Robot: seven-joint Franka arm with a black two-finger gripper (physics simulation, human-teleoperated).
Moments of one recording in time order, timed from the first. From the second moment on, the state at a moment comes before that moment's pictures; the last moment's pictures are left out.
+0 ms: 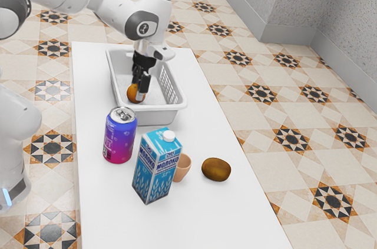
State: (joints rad) arm 0.85 -0.31 -0.45 -2.37 -0.21 1.93 0.53
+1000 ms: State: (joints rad) arm 0.16 -0.56 -0.40 -1.97 -0.20 1.63 0.59
